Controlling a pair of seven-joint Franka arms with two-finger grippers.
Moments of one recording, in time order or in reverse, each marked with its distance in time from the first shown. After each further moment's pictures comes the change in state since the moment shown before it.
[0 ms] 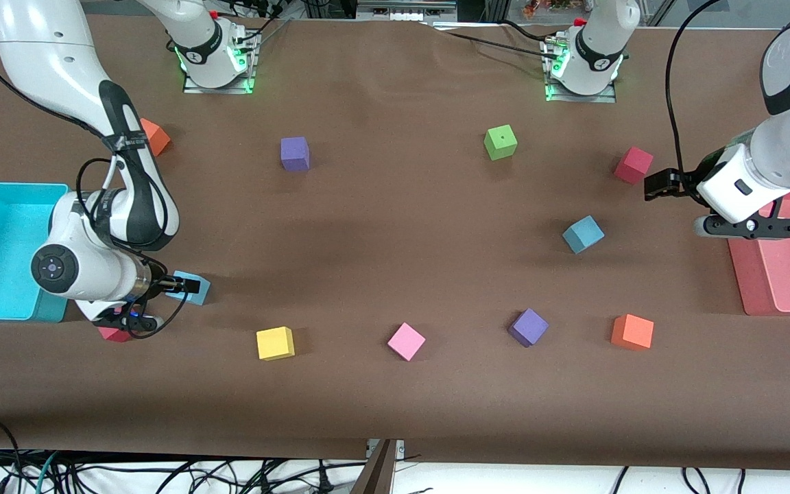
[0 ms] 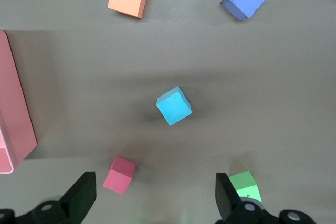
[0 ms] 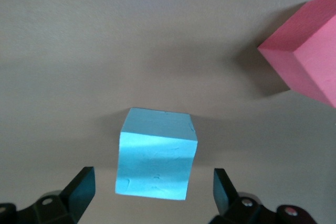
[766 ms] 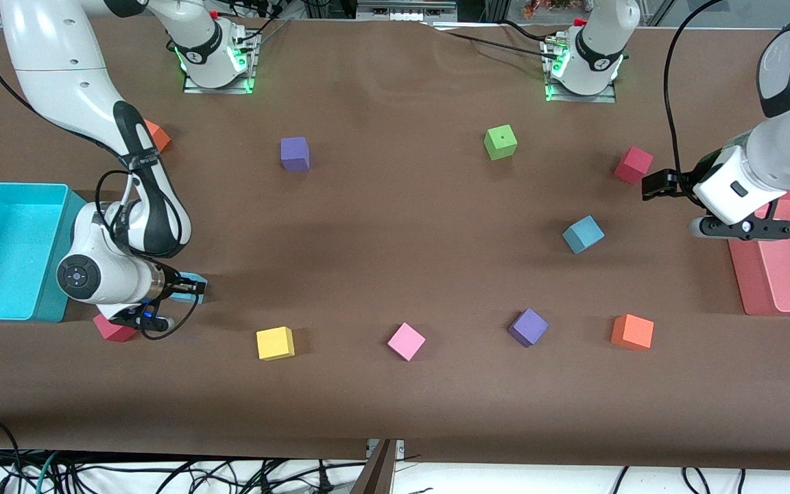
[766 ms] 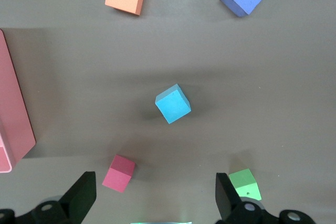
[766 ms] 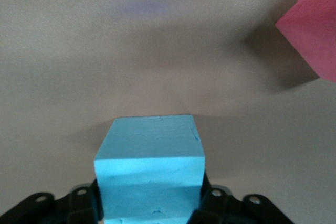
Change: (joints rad) left arm -0.001 0.006 -0.009 0.000 0.000 -0.010 0.000; right arm 0.002 0.060 0.001 -0.007 0.004 0.042 0.060
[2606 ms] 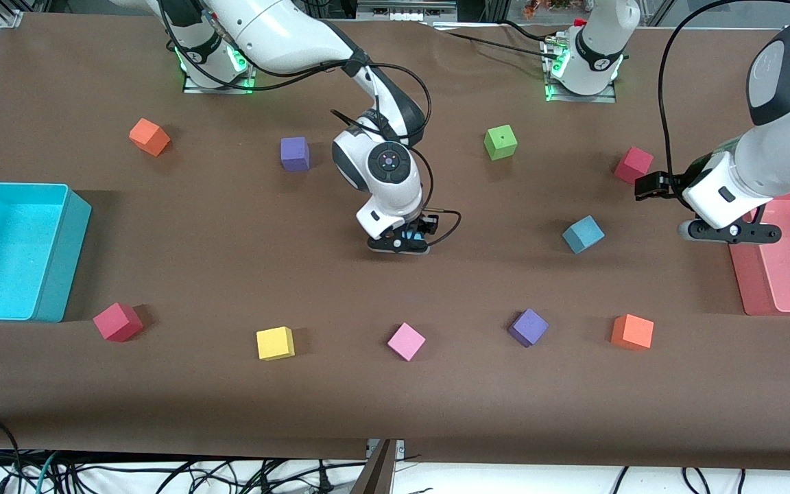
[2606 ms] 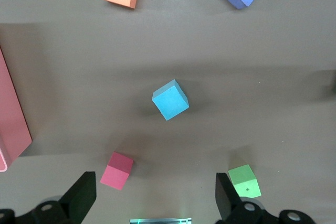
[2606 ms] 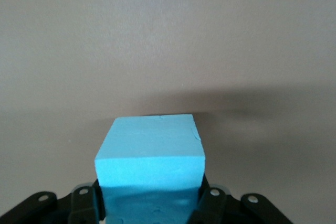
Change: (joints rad) left arm 0.001 0.017 -0.006 0.000 0.000 -0.007 0.000; right arm 0.686 0.142 0.076 0.275 0.045 0.105 0.673
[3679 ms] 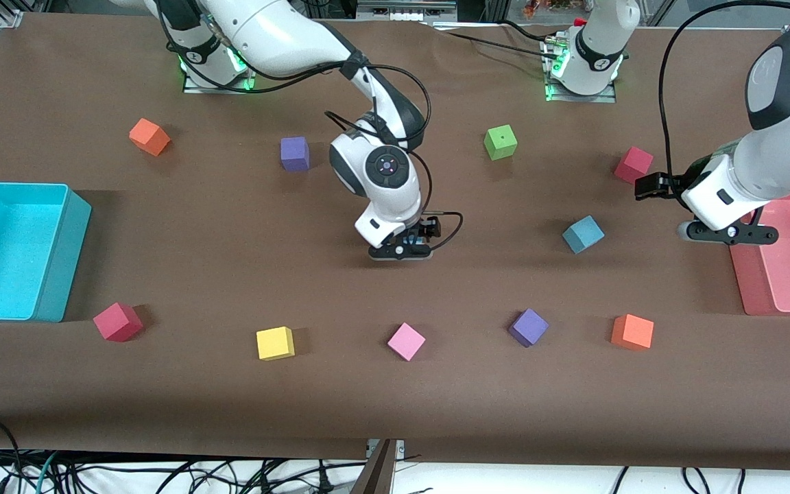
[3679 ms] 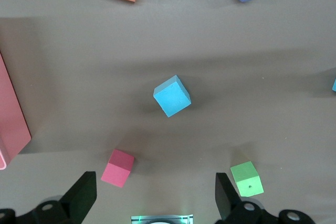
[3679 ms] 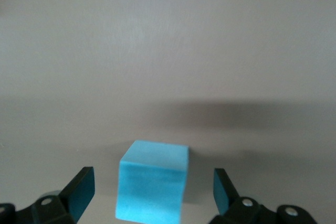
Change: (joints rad) left arm 0.006 0.002 0.002 -0.019 0.000 -0.002 0.006; right arm -0.041 -0.012 -0.020 0.088 -0.001 -0.080 -0.191
